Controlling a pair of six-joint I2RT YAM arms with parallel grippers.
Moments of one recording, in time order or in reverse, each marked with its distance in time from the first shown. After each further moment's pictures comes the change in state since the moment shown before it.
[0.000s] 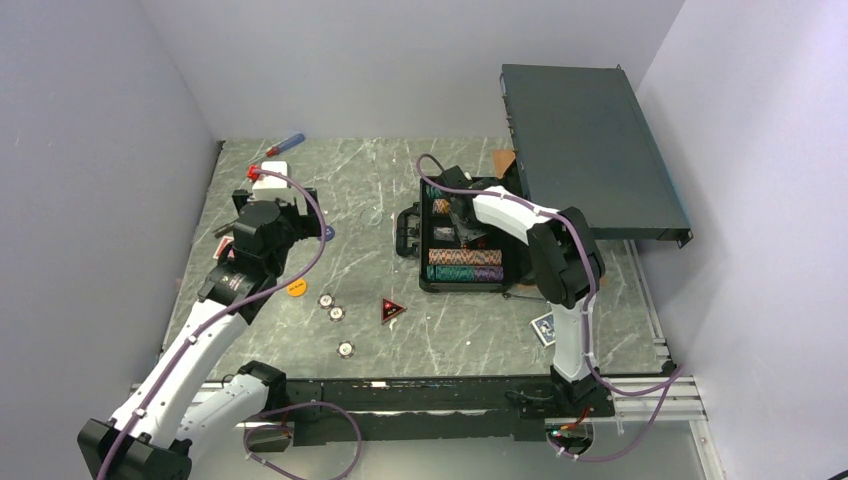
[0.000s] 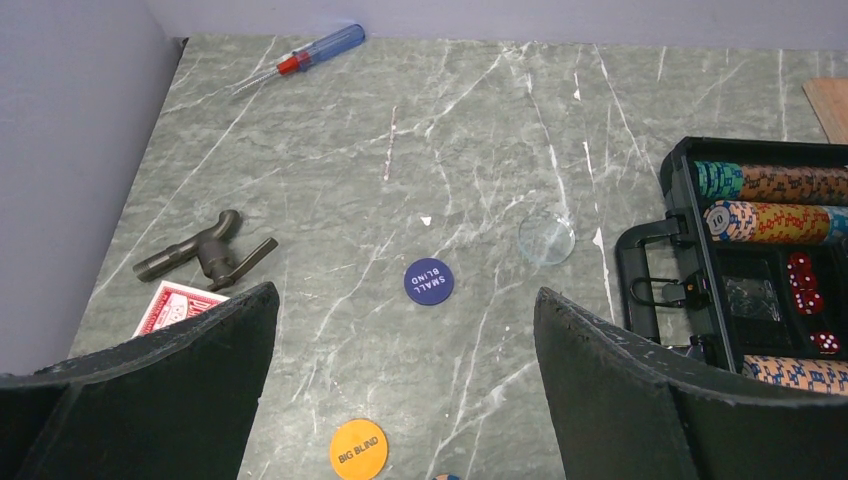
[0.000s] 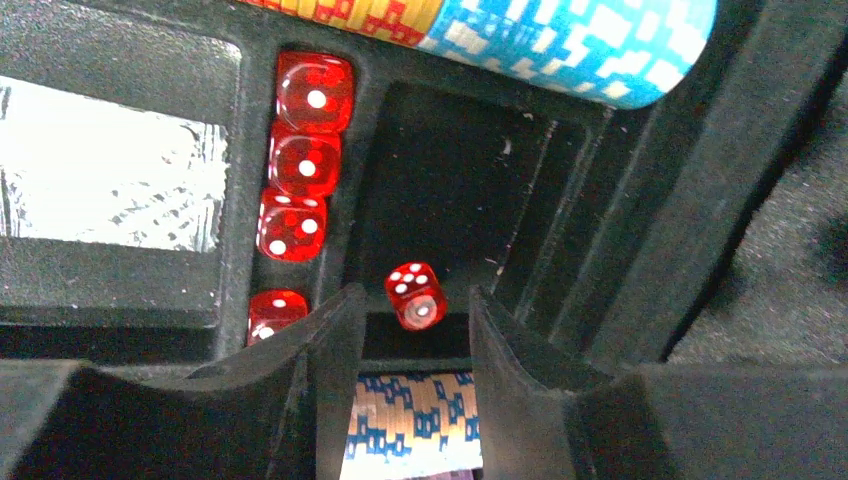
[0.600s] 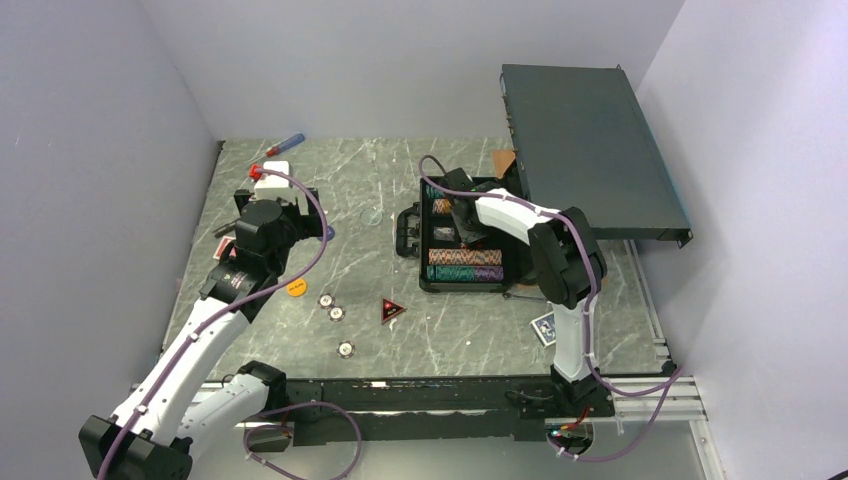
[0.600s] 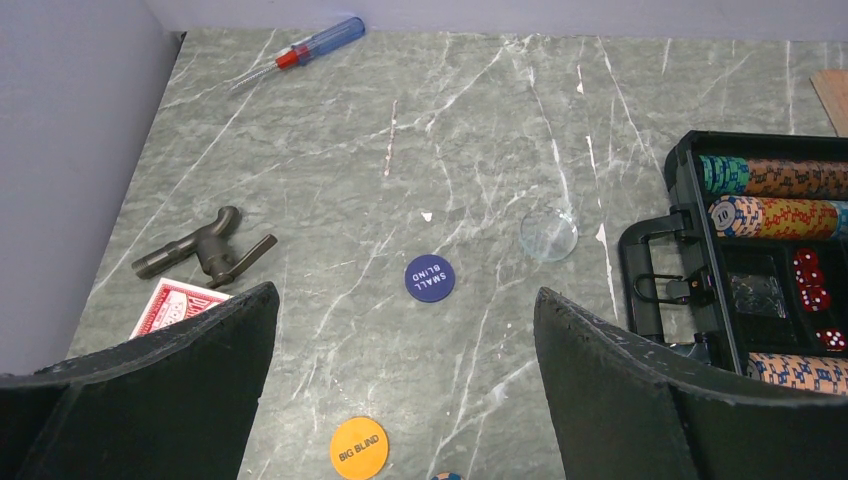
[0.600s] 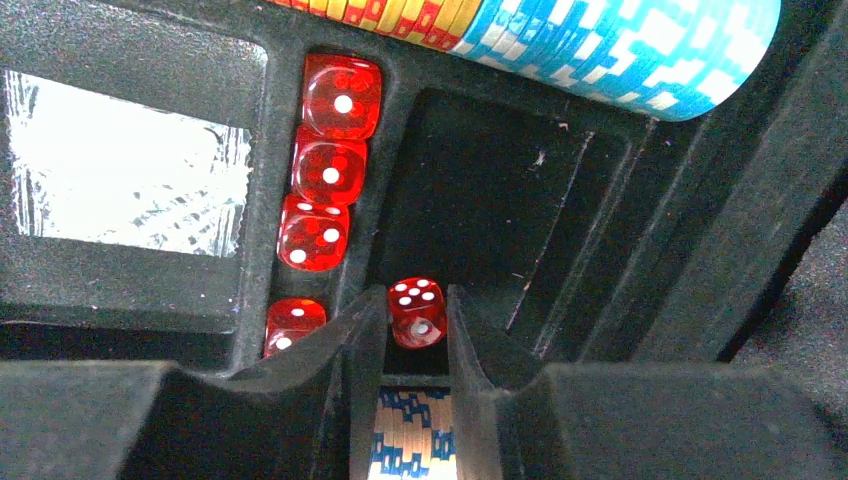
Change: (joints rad) left arm 0.000 0.015 0.000 -0.001 0.000 0.000; right arm -0.017 0.002 -0.042 0.067 -0.066 -0.008
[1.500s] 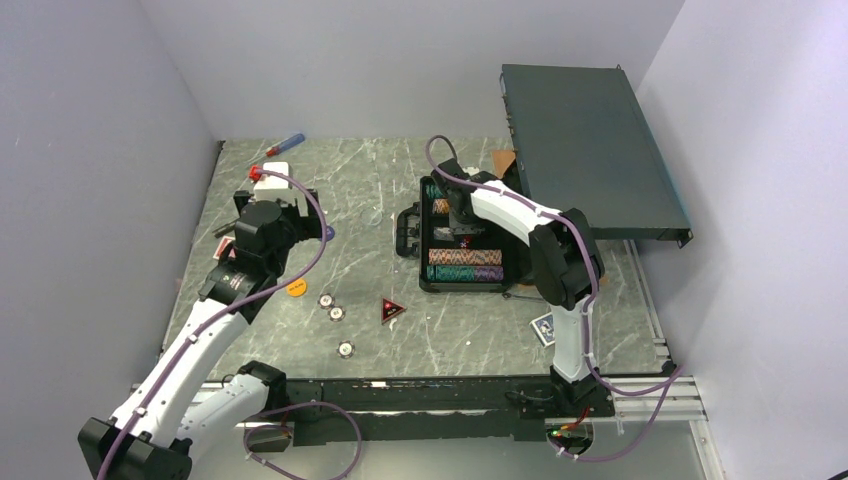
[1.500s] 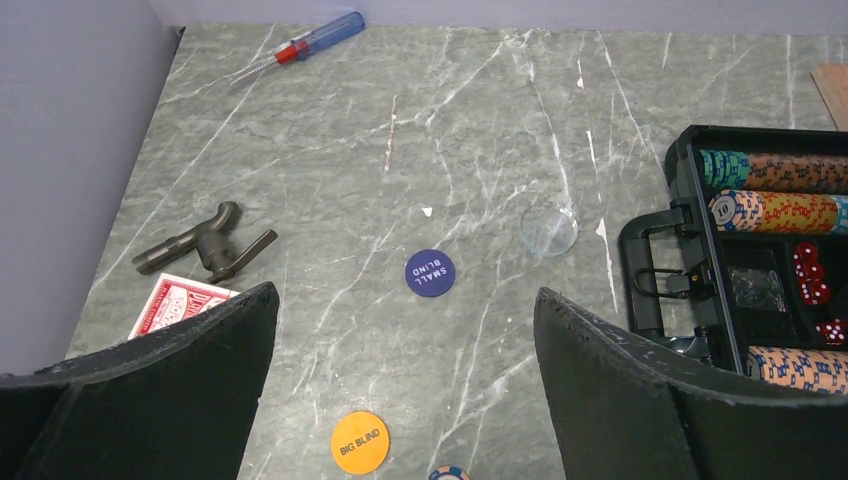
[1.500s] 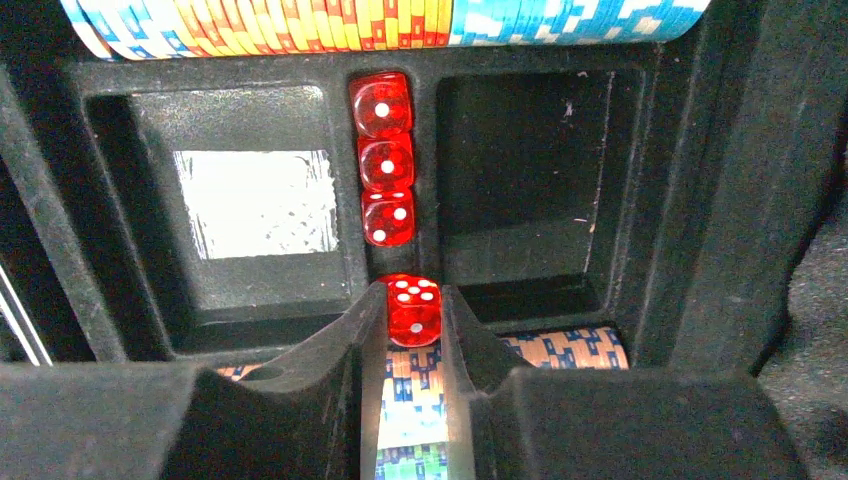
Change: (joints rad) left arm 0.000 -0.006 0.000 -0.013 0.003 -0.003; right arm 0.032 -0.001 0.122 -0.131 0.003 0.358
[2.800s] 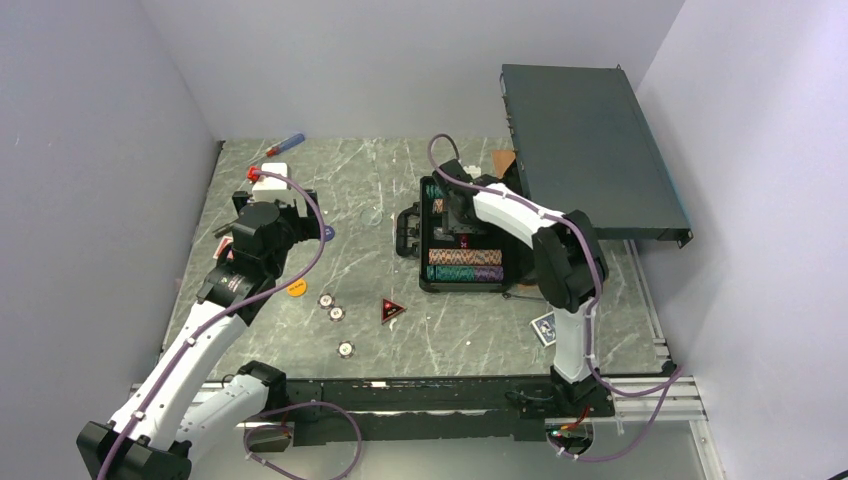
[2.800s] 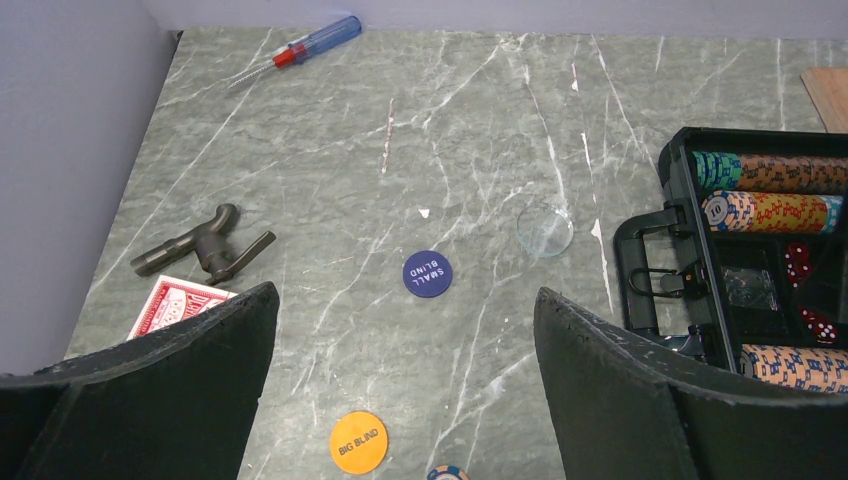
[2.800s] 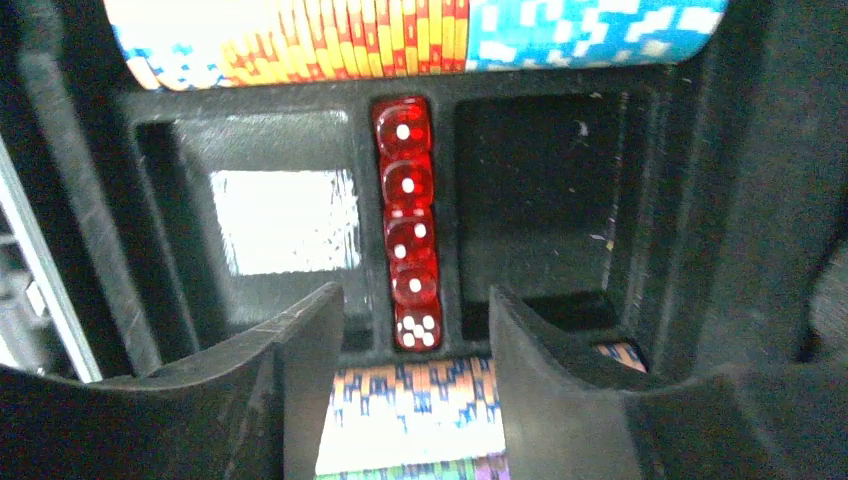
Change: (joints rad) left arm 0.000 -0.017 0.000 -0.008 0.007 0.000; right arm 0.002 -0.005 -0.041 0.095 -0.005 0.040
